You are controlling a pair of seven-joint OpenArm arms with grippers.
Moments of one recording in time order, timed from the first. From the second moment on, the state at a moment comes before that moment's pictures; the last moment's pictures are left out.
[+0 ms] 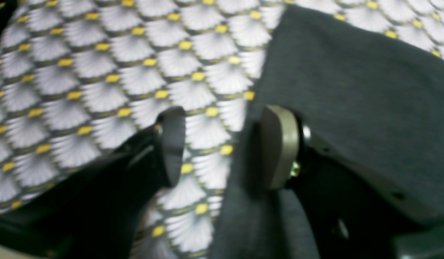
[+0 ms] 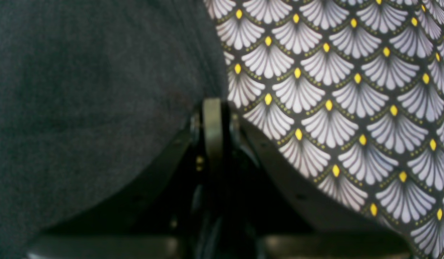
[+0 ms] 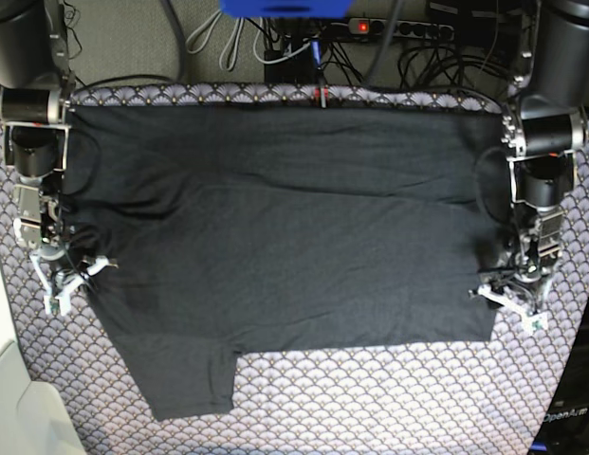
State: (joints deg) left arm -36.9 -20.6 -4.7 22.4 -12.5 -7.1 9.3; right arm 28.0 23.1 2.9 29.9 9.2 19.1 -8.0
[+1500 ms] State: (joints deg) left arm -32.3 -18.1 -4.7 33.2 -12.6 -7.1 17.9; right arm 20.5 23.1 3.1 44.7 8.1 18.9 -14.9
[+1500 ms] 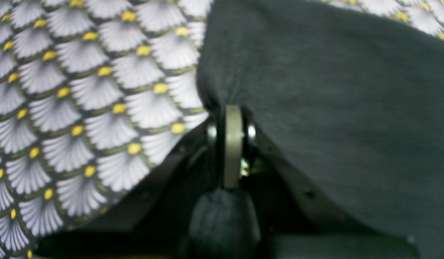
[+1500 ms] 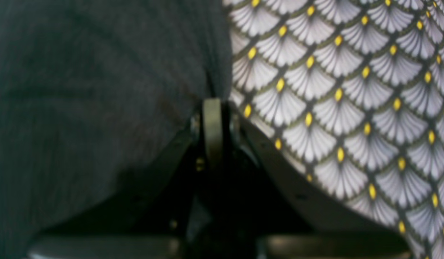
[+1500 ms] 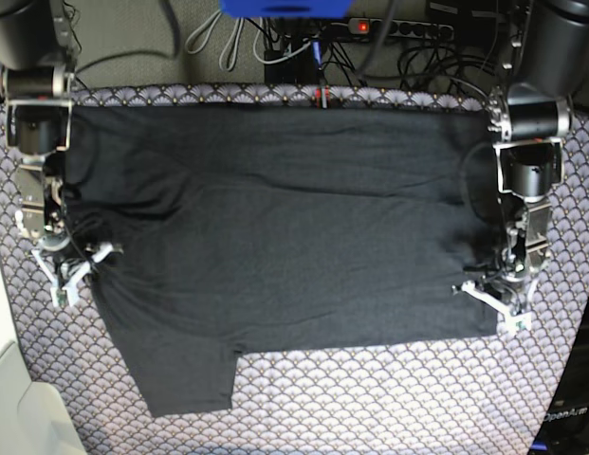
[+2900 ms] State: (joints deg) left arm -0.6 -17.7 -21.9 91.7 -13.1 -7.5 47.6; right arm -13.2 23.4 26.5 84.8 8.2 33.8 -22.0
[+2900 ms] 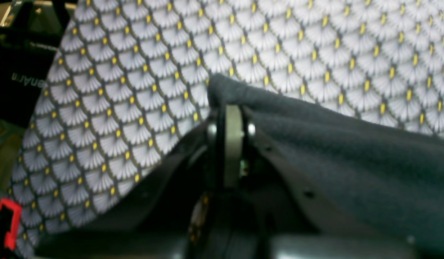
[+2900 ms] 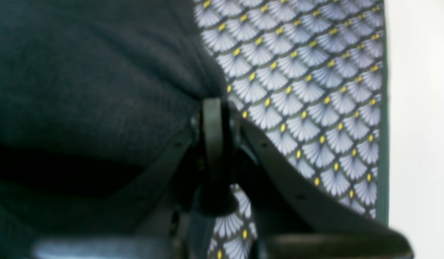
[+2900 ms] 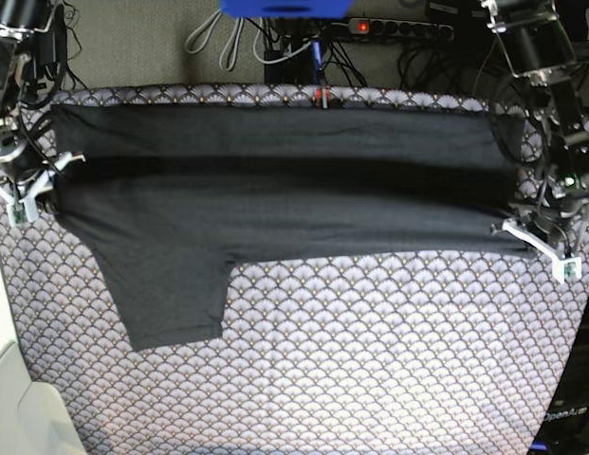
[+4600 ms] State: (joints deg) left arm 12.8 -18.6 -22.6 95.7 -13.4 -7.5 48.4; right arm -22.0 24.4 29.7 87.1 7.9 40.1 -26.3
